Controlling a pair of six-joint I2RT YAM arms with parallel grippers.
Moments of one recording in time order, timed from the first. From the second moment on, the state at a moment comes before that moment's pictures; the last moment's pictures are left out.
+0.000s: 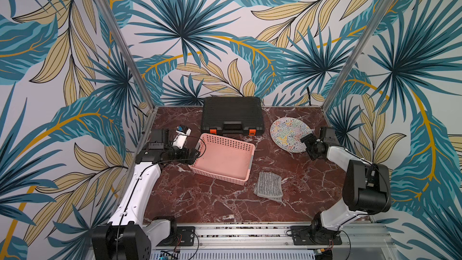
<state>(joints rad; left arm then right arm) 0.05 1.14 0.94 -0.68 0.46 0.23 -0.21 1.62 0.93 -0.22 -0.15 0.90</state>
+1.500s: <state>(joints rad) -0.14 1.26 0.82 -0.62 0.33 0.46 0.02 1.05 0.75 -0.21 0.02 0.59</state>
